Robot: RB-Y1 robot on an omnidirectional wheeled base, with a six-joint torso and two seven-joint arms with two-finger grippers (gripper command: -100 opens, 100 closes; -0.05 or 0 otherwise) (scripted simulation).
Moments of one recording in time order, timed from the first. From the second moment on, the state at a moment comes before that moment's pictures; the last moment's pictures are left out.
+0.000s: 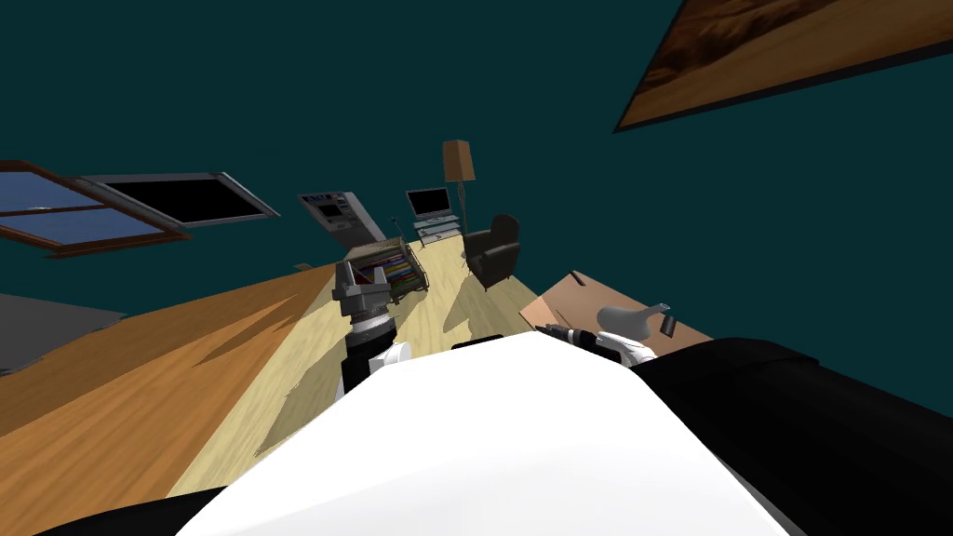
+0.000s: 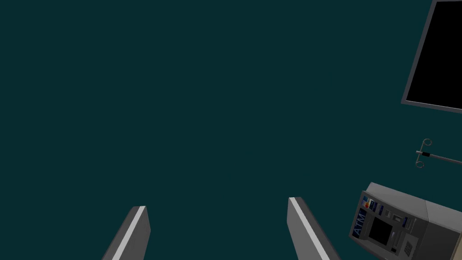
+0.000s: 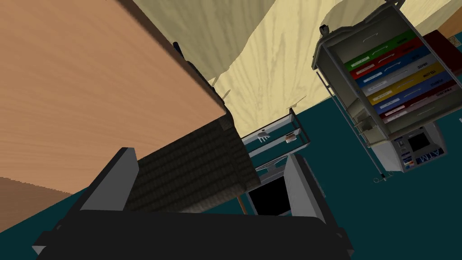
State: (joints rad) left arm 0.54 0.00 -0.04 -2.39 -0.03 -0.41 0.12; right arm 0.37 -0.98 0.51 -1.10 0.35 -0.62 0.03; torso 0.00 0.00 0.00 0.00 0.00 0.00
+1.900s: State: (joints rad) left arm 0.54 0.00 -0.04 -2.39 -0.03 -0.41 0.12; right arm 0.39 -1.04 0.70 -0.71 0.36 -0.49 0.11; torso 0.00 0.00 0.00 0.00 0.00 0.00
